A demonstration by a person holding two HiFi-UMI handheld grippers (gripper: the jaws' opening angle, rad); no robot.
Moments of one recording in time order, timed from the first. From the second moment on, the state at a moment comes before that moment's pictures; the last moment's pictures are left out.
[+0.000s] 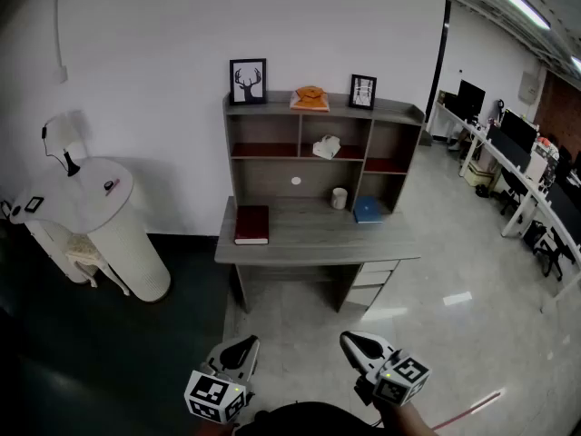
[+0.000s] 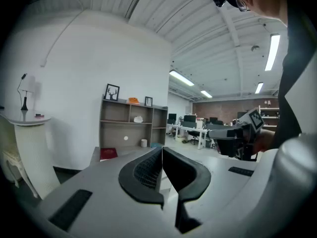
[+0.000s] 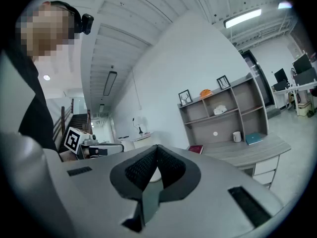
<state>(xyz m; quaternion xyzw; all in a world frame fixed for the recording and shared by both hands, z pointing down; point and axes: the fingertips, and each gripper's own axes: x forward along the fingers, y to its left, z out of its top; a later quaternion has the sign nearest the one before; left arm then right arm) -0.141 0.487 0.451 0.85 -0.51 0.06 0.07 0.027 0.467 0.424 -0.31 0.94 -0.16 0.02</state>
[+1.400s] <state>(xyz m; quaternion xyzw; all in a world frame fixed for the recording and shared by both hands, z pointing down) -0.234 0.440 0.478 0.85 -0.50 0.06 0.11 -0.094 0.412 0.453 -0.26 0.95 -0.19 0.01</state>
